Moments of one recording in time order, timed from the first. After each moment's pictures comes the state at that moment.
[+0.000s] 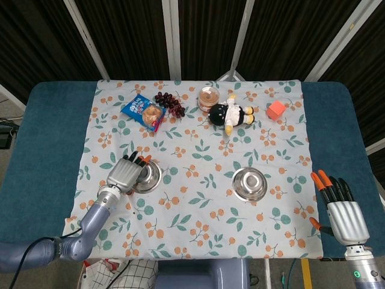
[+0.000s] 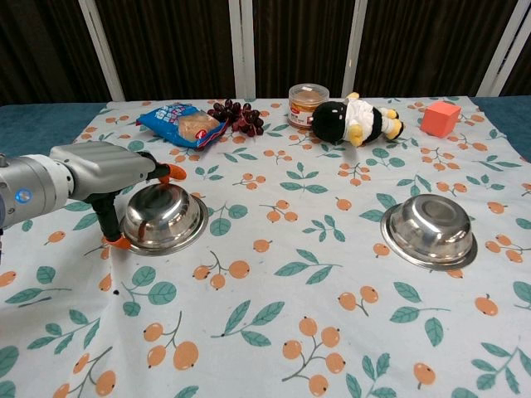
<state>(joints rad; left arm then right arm) -0.78 -1.54 -0.14 -1.58 0.79 0.96 0.93 0.10 -1.16 0.02 -1.58 -1.58 1.47 -0.09</state>
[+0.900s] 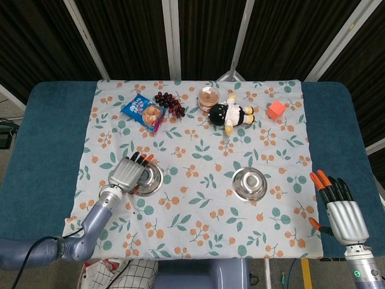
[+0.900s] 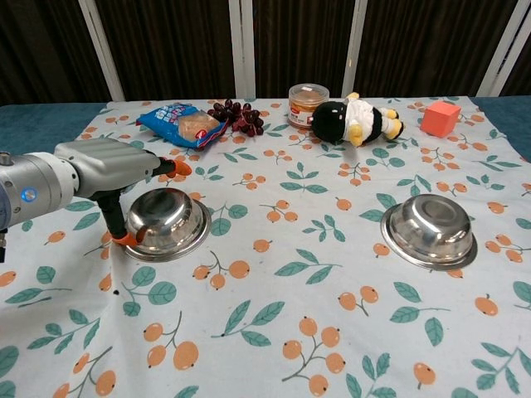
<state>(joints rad) -0.82 -1.54 -0.10 -1.60 0.80 1.01 0.89 0.10 -1.15 0.02 -1.59 -1.58 1.46 -0.07</state>
